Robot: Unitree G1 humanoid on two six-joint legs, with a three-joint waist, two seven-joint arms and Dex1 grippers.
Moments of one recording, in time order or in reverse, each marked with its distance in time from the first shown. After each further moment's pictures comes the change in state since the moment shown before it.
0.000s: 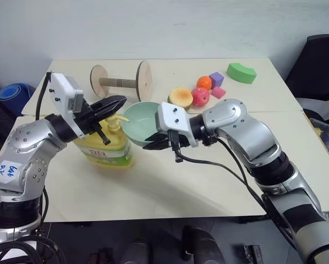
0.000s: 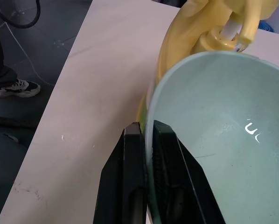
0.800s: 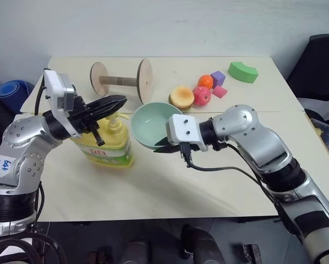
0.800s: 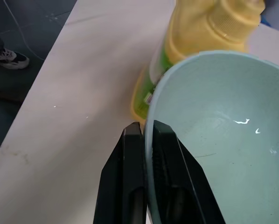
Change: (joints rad) left arm -0.099 0.079 -0.017 0.086 -0.098 -0.021 -0.142; right arm 0.067 -0.100 0.011 -0.034 -0.065 -0.159 0.024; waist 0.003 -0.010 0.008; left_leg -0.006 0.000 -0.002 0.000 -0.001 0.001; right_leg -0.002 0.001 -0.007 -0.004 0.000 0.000
